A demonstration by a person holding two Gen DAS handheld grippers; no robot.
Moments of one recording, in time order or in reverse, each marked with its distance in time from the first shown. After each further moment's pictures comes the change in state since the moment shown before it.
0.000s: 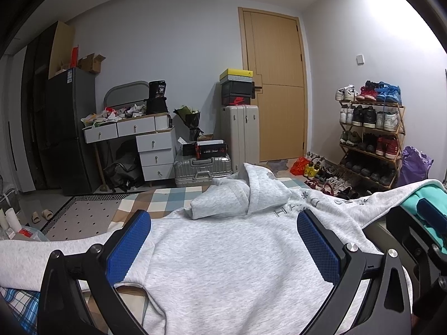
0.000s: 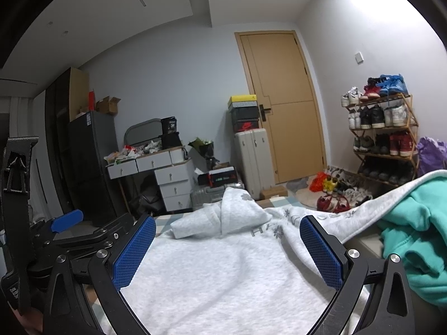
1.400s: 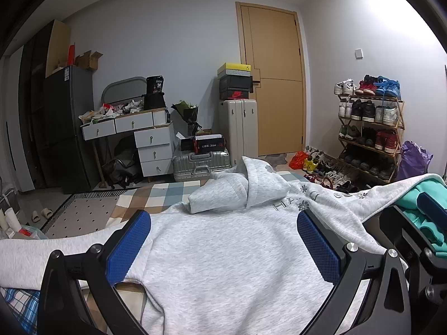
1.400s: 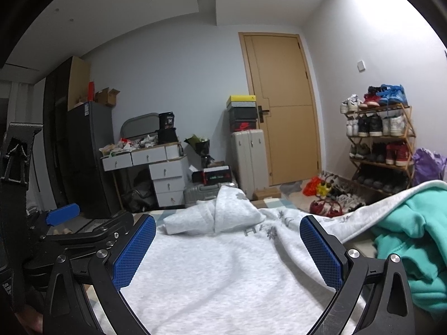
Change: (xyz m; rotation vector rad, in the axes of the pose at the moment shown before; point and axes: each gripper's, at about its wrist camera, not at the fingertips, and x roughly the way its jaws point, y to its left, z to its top) left arm 0.004 -0.008 -0.005 0.019 0.028 -0.013; right arm 0.004 0.007 -0.004 -0.056 0.015 -0.037
